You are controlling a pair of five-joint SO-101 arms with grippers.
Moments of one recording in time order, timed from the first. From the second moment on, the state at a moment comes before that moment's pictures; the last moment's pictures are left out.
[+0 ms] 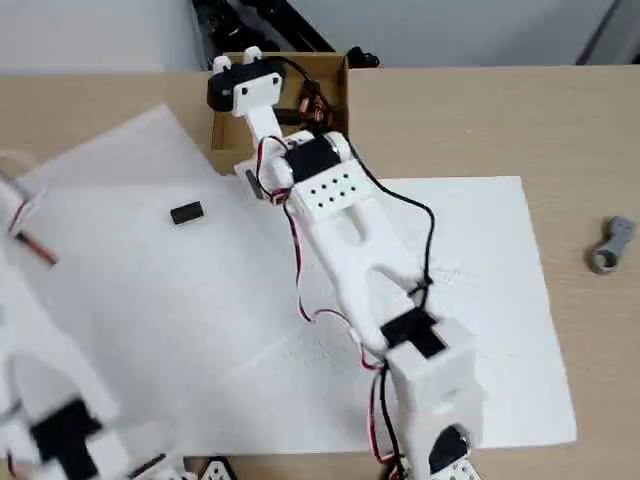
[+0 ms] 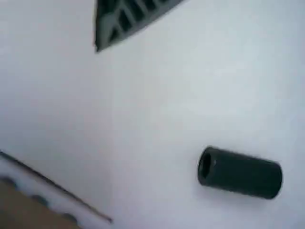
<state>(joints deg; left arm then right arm) -38.7 -10.7 -16.1 99.6 27.8 -34.1 28.5 -34.5 69.0 -4.0</state>
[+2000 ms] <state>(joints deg) -51.4 -67.0 20.0 94.5 11.3 -48.7 74.2 -91.3 77.5 -20.4</state>
